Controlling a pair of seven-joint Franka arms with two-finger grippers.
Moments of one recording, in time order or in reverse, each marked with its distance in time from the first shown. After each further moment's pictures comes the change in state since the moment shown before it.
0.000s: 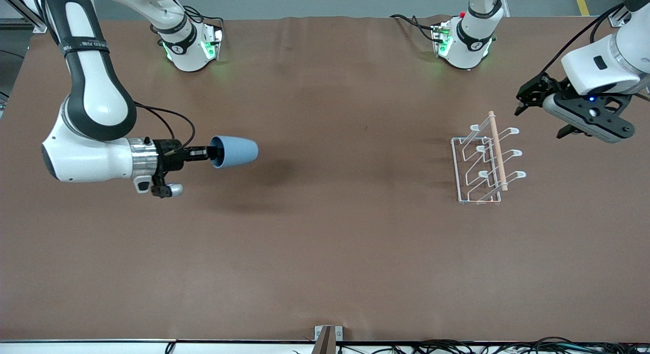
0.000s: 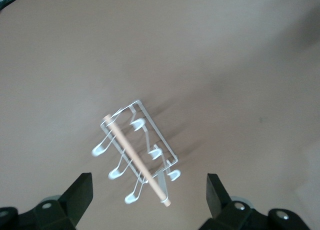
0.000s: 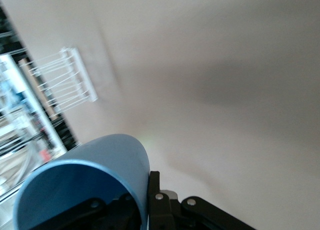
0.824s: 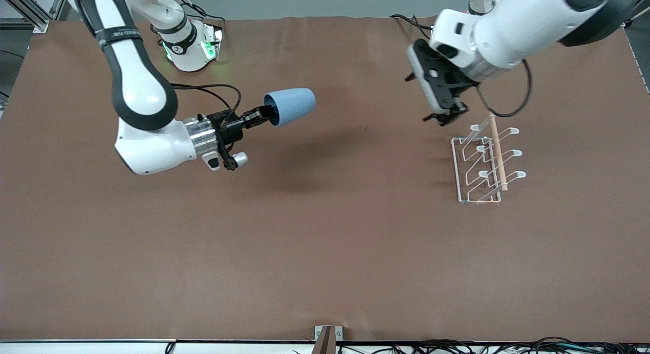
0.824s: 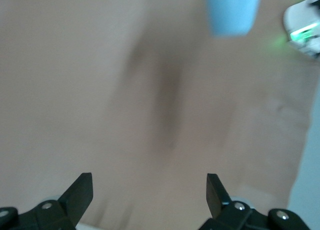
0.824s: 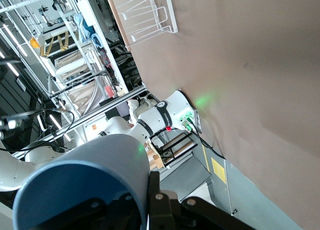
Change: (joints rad) left arm -0.062 0.079 -0.302 0.001 -0.264 0.074 0.211; right arm 0.209 0.013 0.003 -0.004 0.329 -0.086 -0.048
